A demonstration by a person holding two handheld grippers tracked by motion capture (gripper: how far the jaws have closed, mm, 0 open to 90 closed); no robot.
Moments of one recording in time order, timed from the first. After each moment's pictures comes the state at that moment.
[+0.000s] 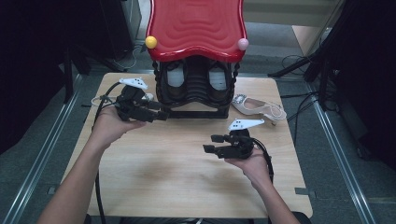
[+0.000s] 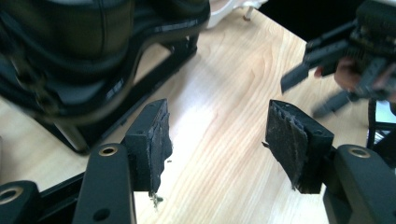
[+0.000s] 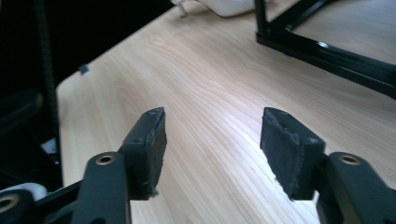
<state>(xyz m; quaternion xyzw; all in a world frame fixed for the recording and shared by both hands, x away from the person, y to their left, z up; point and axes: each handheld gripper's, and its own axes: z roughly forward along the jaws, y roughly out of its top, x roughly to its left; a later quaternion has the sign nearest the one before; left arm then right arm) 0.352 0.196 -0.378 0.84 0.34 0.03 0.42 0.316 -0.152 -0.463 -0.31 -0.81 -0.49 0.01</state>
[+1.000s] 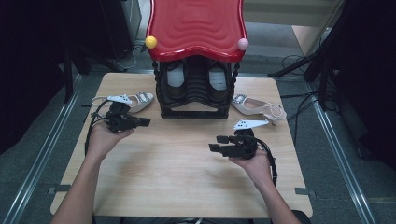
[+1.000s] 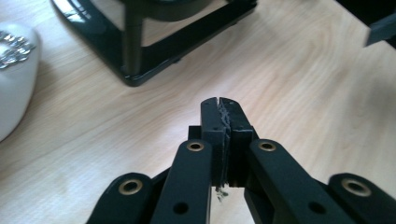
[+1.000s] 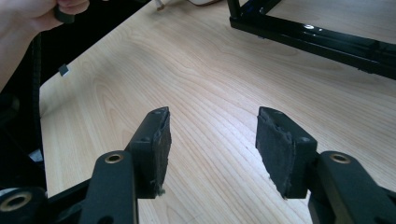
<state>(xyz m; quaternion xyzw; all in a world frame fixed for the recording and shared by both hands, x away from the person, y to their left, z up) 0.369 0.253 -0.460 0.81 0.41 0.02 0.41 0.323 -0.167 -0.476 -0.34 -0.81 -0.48 0.02</state>
